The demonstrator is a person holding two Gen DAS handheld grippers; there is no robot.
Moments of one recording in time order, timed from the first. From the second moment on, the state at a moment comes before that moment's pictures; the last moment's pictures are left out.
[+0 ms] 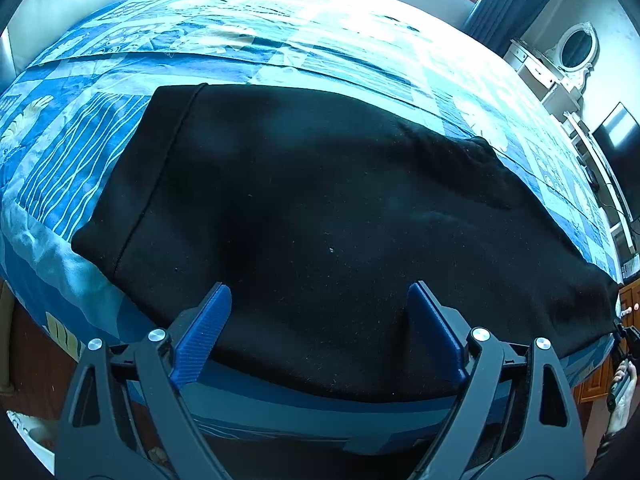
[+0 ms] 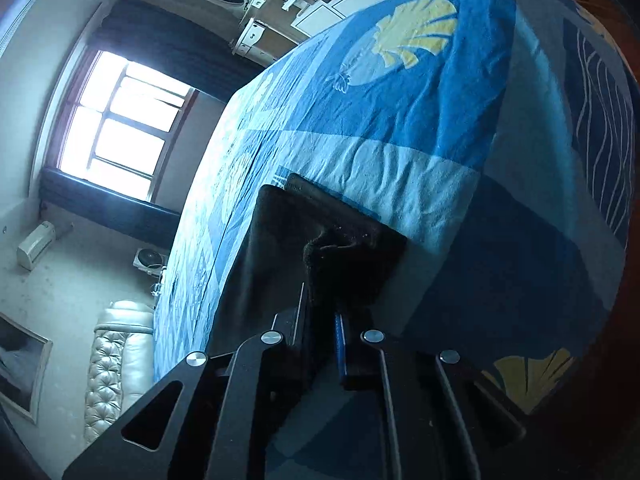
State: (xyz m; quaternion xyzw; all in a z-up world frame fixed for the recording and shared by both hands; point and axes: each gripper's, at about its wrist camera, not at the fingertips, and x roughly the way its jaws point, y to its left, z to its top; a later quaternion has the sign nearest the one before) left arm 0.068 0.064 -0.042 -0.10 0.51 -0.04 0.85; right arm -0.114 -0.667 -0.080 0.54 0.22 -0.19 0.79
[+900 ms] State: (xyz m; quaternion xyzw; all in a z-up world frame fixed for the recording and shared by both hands) left arm 0.073 0.060 -0.041 -0.09 0.50 -0.03 0.86; right arm -0.147 -0.732 -0.078 0.53 0.22 -0.19 0.80
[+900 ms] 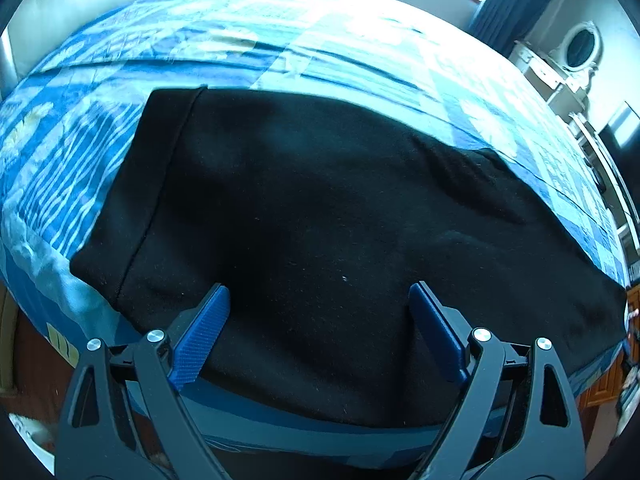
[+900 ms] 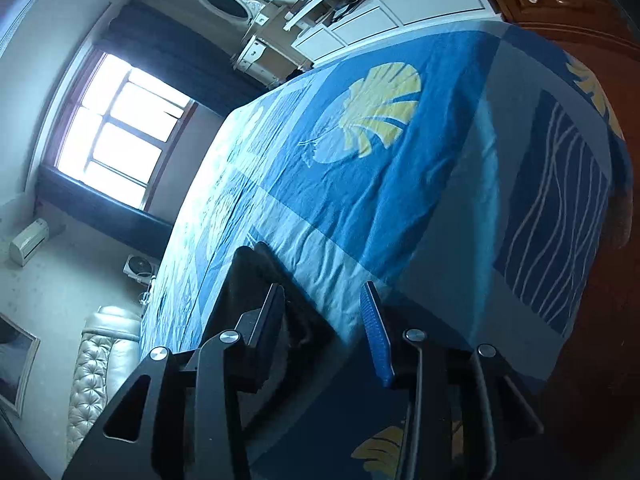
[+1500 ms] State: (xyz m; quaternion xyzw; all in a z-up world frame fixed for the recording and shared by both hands) left arm 0.063 0.079 -0.034 -0.10 0.49 -0.01 0.87; right arm -0.048 -0.740 -0.095 0.49 0.38 -0.02 0.78
